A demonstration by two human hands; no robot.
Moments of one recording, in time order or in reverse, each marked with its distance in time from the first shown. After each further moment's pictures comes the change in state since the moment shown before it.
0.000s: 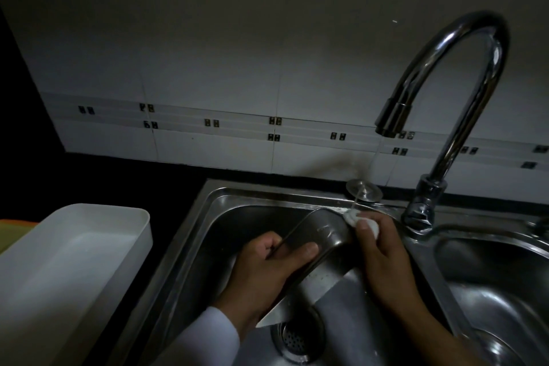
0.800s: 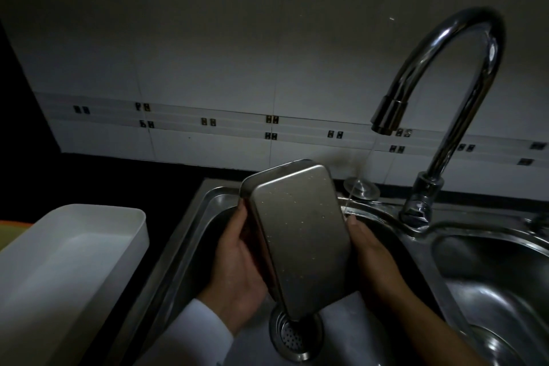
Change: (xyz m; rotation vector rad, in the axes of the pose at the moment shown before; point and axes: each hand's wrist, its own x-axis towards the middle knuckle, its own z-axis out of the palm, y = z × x) left_hand 0.008 0.013 -0.009 -0.656 0.078 -0.121; right_hand 0.007 0.003 0.010 0.254 -0.182 0.362
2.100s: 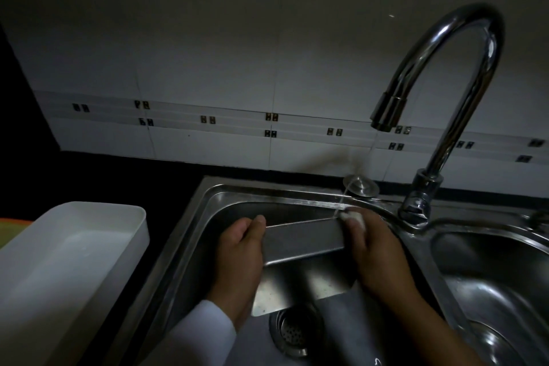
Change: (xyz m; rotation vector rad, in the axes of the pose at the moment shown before) left_hand -0.002 -0.005 0.000 0.548 0.235 0.293; right_hand 0.001 -0.001 -0.014 -0.648 0.166 -0.399
